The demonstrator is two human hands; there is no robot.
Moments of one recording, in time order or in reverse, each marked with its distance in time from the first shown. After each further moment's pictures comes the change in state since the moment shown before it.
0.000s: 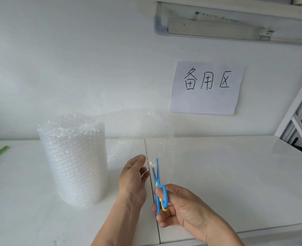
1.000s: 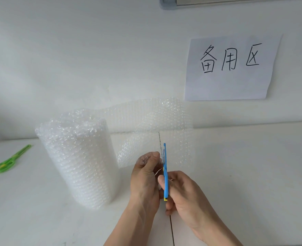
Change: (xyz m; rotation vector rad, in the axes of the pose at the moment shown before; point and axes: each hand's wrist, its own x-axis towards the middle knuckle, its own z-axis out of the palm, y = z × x) left_hand -0.010 -0.003 0.004 0.107 -0.010 0.012; right_hand 0.042 0.012 0.013 -0.076 0.186 -0.267
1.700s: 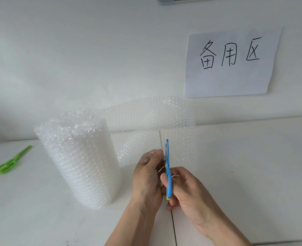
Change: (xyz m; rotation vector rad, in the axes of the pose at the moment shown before) left_hand -0.002 0.002 0.001 0.014 -0.052 -0.034; right_hand 0.000 0.002 -0.003 0.093 -0.054 -0.028
